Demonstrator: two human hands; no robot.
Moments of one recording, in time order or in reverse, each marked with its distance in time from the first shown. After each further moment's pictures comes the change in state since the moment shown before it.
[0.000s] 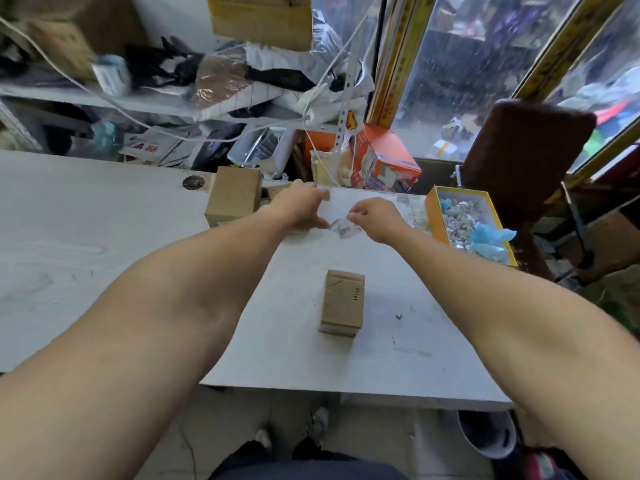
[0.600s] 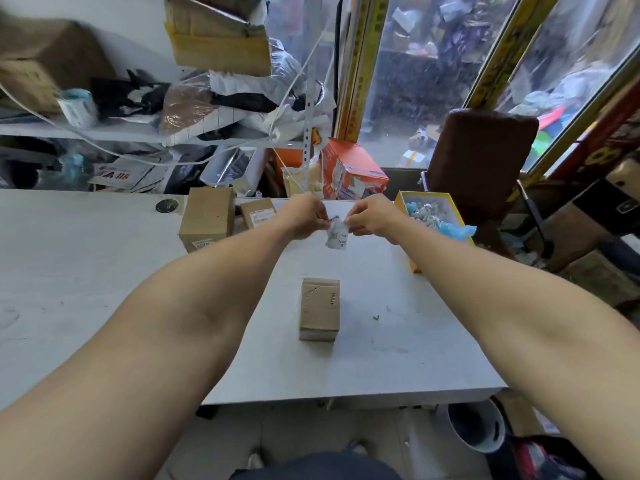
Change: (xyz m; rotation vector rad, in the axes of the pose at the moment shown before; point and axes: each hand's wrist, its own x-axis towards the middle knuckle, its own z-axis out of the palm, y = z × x) left_hand 0.002 0.067 -0.008 -0.342 0.017 0.010; right_hand -0.028 0.027 -0.046 0.432 -0.027 0.169
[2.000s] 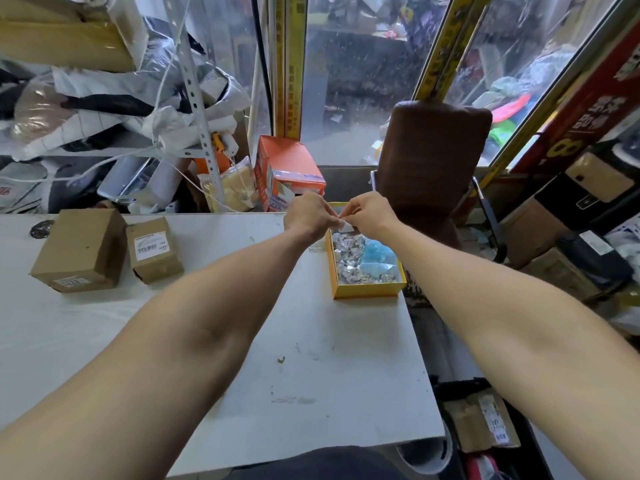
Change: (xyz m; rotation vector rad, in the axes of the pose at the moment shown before) left_hand 0.185 0.180 0.128 -0.222 0.171 -0.121; right_hand 0.083 0.133 -0.200 -0.088 0.183 -0.046
